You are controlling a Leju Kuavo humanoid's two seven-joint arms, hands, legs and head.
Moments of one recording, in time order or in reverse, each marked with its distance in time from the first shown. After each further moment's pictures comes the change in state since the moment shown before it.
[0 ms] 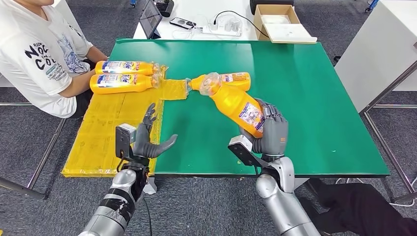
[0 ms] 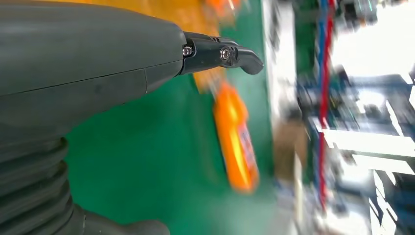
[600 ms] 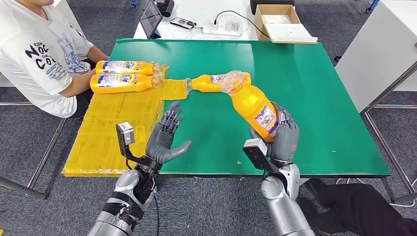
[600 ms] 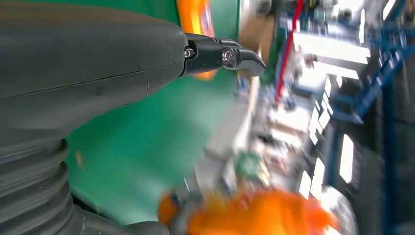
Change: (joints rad) left arm 0.048 -0.011 -0.112 -0.129 0.308 -0.345 0.095; right arm 0.042 0.060 -0.147 -0.009 -0.117 0.024 -0.150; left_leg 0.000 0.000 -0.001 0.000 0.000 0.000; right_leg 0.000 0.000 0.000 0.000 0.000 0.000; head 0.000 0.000
